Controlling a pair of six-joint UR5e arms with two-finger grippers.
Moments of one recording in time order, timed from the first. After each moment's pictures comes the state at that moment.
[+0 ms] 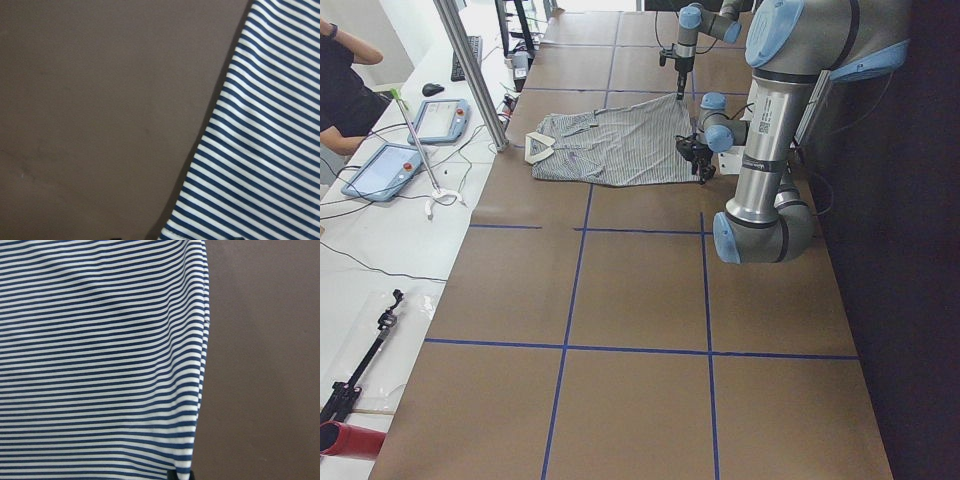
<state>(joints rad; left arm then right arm) -0.15 -1.98 -1.93 -1.53 -1.60 -1.94 0.35 -1.46 2.14 -1.40 1.78 1.42</state>
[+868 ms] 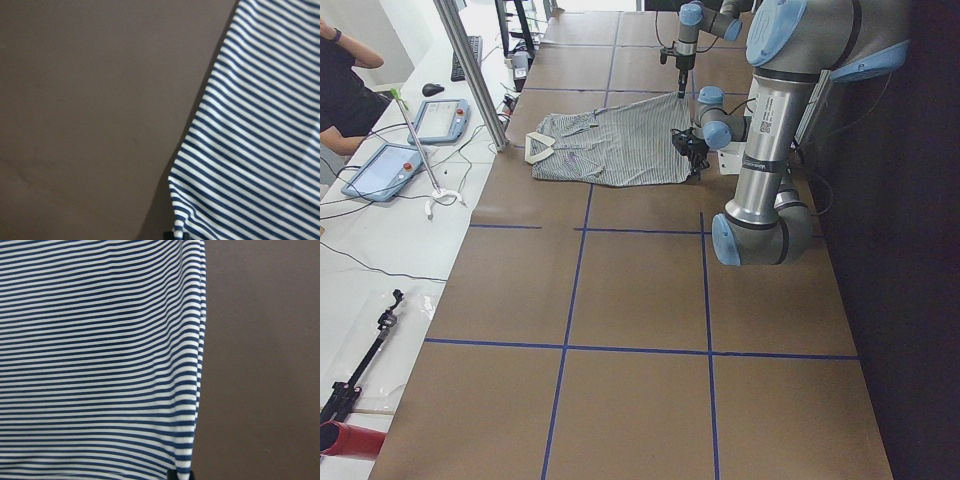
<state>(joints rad) -0.18 -1.96 -2.01 -1.53 -1.61 -1.89 0.35 -1.46 2.18 -1.41 1.80 1.42</state>
